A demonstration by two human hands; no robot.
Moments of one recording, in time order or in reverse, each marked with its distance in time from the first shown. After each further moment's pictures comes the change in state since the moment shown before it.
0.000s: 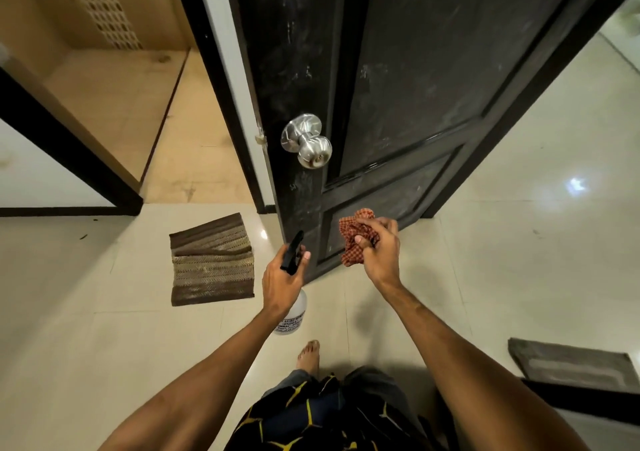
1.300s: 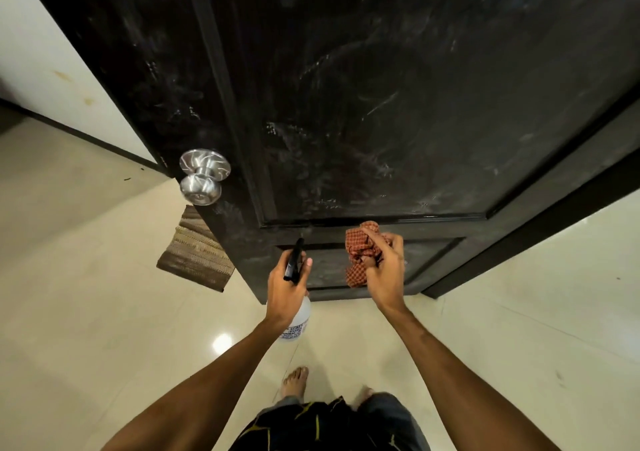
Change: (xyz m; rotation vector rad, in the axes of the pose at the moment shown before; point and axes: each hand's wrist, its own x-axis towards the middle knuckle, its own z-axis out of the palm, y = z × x) left_hand 0.080 0.142 0.213 -0.373 0.402 -0.193; right_hand 0.232 0.074 -0.129 0.061 -0.356 -0.283
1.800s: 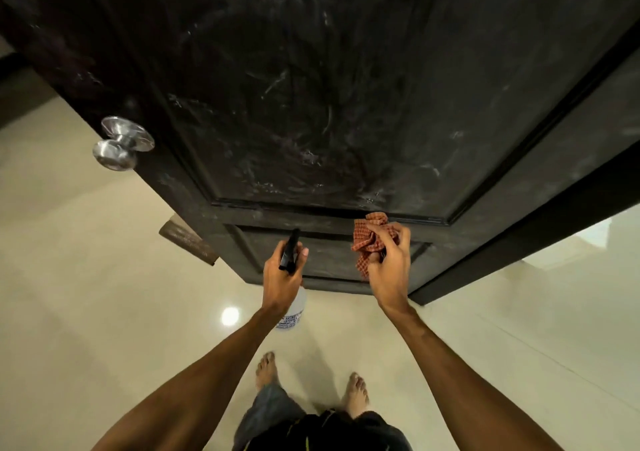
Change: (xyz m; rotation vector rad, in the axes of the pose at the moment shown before) left_hand -0.020 0.016 0.148 0.018 0.150 -0.045; right_hand 0.060 0.075 -0.126 0.004 -0.030 -0.152
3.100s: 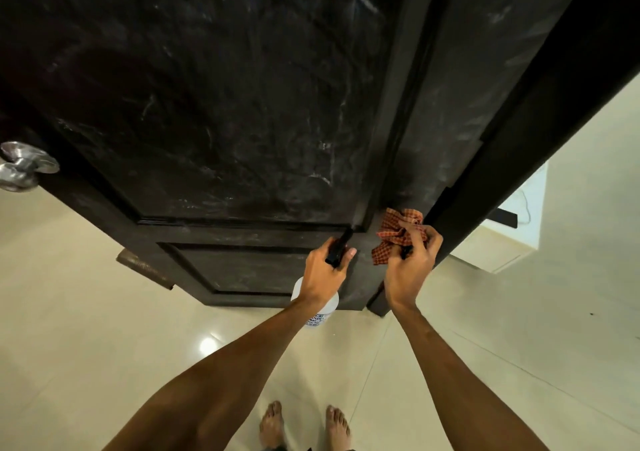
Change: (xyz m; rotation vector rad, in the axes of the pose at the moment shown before) left_hand -0.042 0.092 0.232 0.130 -0.179 0.140; right_hand 0.048 0.099 -0.162 0.058 0.378 0.109
